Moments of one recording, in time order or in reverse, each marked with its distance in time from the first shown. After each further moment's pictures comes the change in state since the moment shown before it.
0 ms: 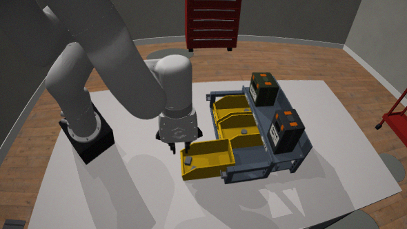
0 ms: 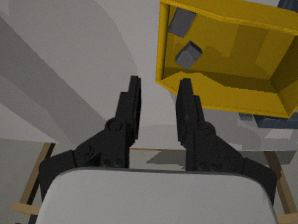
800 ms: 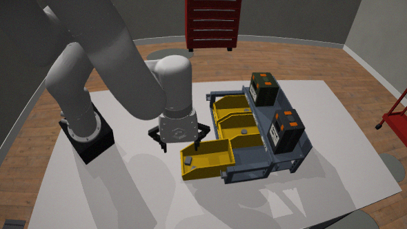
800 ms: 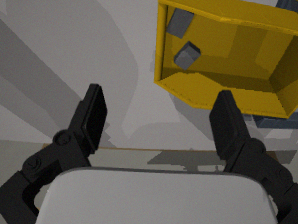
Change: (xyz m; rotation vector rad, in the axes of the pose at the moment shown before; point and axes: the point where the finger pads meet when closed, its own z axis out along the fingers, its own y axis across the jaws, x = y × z) arm 0.000 0.001 0.001 -0.006 0.001 0.000
